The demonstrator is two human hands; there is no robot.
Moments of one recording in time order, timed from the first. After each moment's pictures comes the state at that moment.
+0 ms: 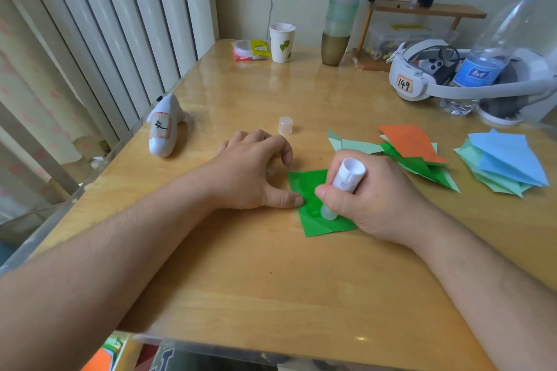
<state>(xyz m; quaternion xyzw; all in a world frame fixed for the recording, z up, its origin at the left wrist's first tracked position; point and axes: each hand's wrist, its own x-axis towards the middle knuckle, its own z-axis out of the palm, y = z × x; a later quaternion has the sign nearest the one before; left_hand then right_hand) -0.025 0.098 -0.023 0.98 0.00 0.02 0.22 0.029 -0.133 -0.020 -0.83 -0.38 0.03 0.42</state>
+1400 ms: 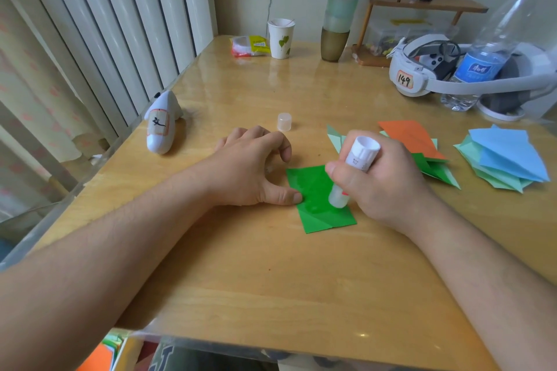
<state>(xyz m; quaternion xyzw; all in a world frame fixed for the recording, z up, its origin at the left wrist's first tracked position) -0.025 0.099 -0.022 0.98 0.00 0.01 0.22 0.033 -0.130 -0.015 -0.80 -0.35 -0.03 0.48</state>
